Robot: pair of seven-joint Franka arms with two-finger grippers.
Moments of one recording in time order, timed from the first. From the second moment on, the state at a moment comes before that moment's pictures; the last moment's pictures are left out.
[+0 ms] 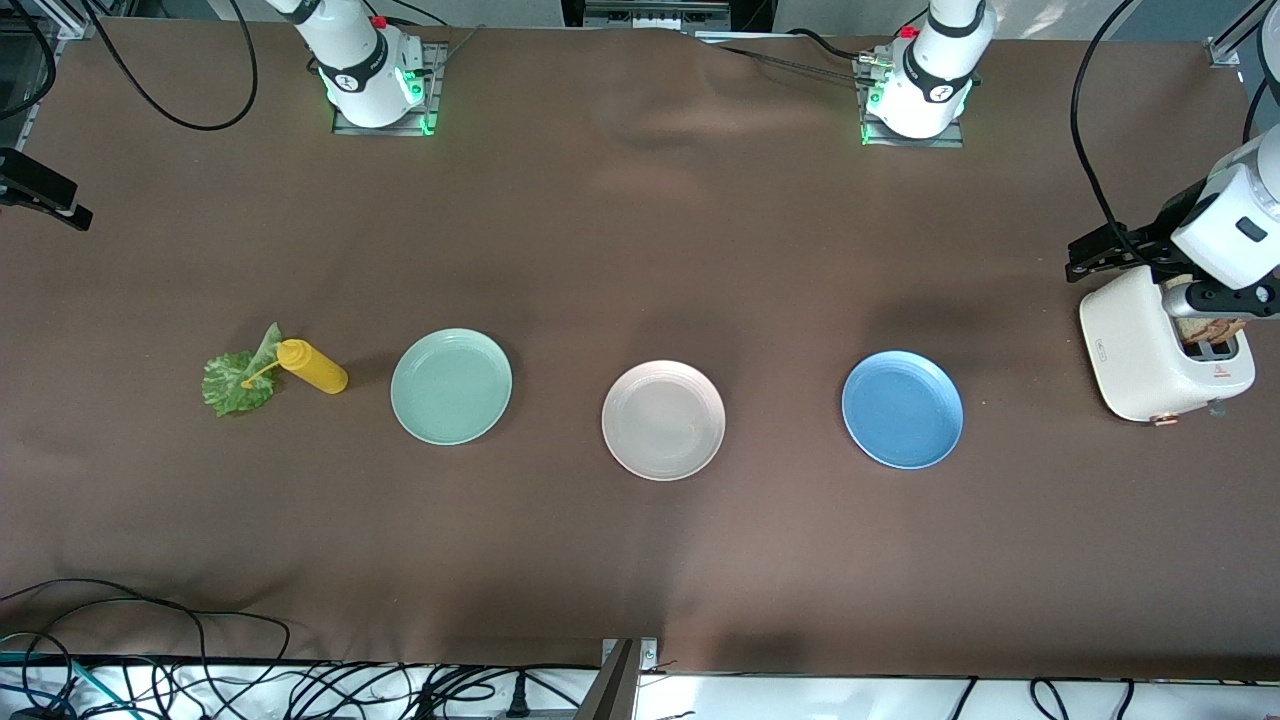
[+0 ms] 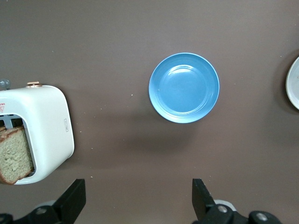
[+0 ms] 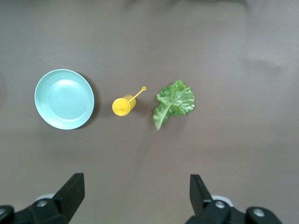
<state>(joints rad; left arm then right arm) 0.04 0.07 -0.04 -1.60 0.01 1.56 -0.01 0.05 0.02 -0.17 -1.50 0.01 1.51 -0.09</state>
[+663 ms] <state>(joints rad) 0.09 0.09 -0.04 -1.60 0.01 1.56 0.00 0.06 0.04 -0.17 -1.50 0.01 1.50 -0.09</state>
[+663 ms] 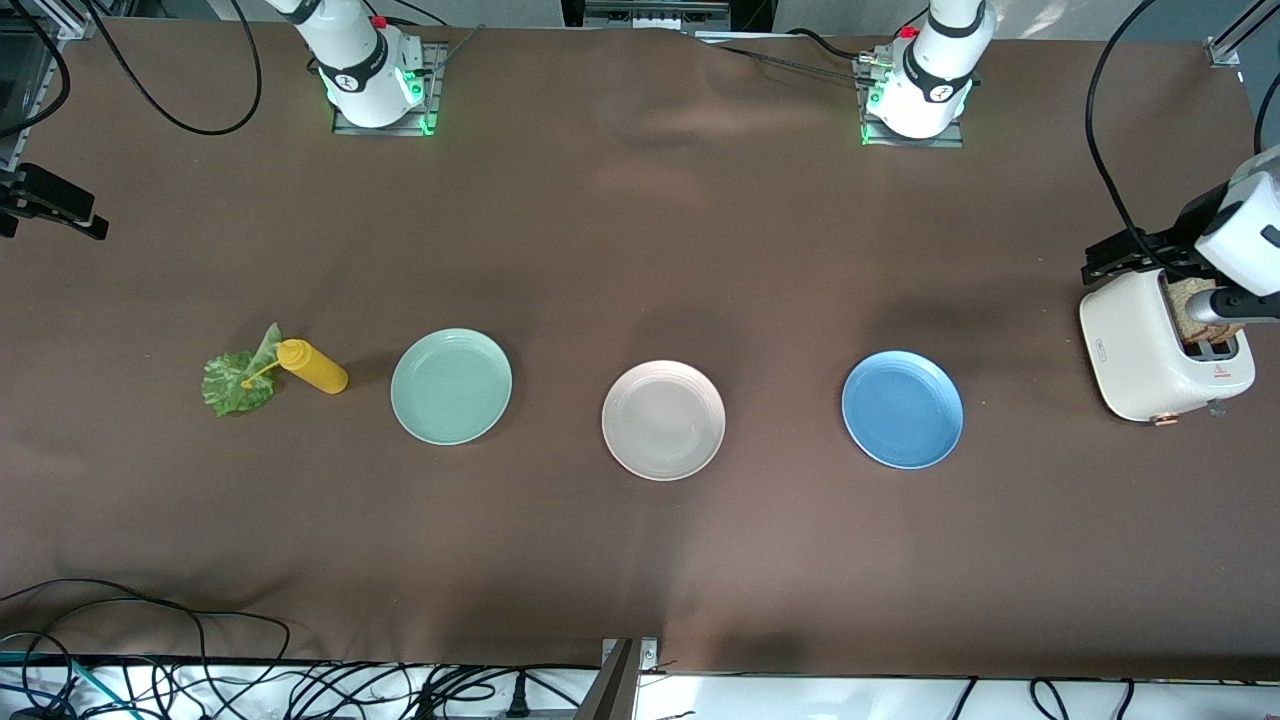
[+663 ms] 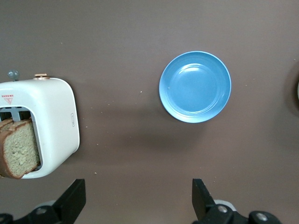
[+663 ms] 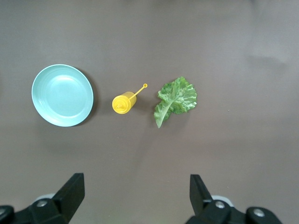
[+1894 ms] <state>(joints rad) 0.30 0.23 -0.03 -1.65 0.16 1.62 0.21 0.06 0.04 -0.17 -1.51 0.01 1.50 -0.09</state>
